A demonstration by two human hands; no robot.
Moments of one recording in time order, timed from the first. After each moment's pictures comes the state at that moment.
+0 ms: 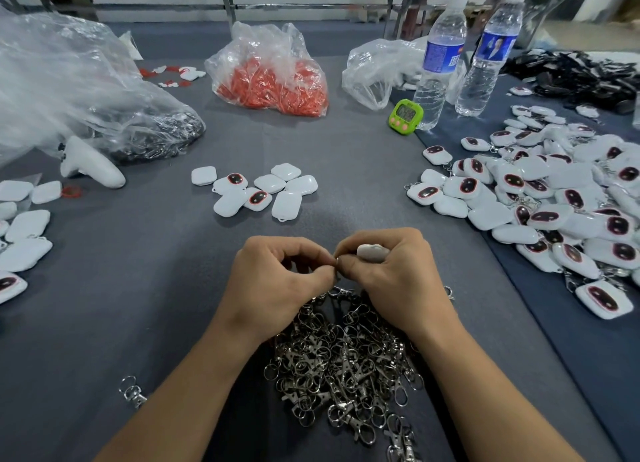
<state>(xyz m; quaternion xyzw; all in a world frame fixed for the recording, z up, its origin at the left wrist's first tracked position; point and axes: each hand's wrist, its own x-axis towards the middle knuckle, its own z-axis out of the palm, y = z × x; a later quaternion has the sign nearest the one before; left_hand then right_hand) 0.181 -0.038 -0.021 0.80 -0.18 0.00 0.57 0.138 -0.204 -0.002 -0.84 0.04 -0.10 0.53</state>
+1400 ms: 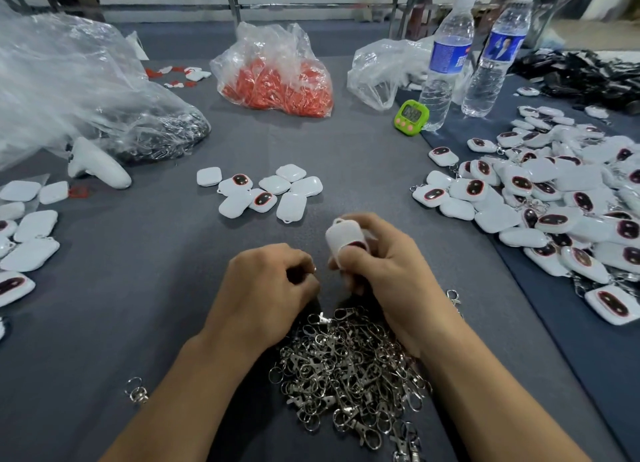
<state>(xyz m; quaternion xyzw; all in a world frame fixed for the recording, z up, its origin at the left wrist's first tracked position) 0.184 -0.025 -0.023 0.92 -0.20 0.09 0.31 0.147 -0.194 -0.010 -0.71 0.06 -0.03 0.71</state>
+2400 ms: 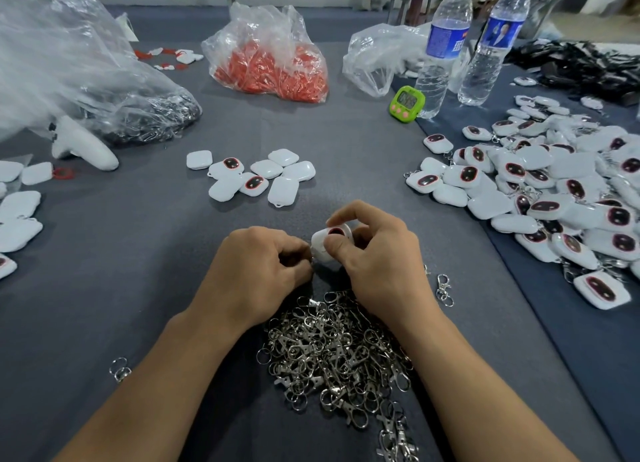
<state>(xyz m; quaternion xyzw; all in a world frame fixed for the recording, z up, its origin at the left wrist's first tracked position) 0.189 -0.022 -0.024 0.91 -0.24 0.04 0.34 0.149 -0.198 -0.024 -0.84 0.07 -0.14 0.52</state>
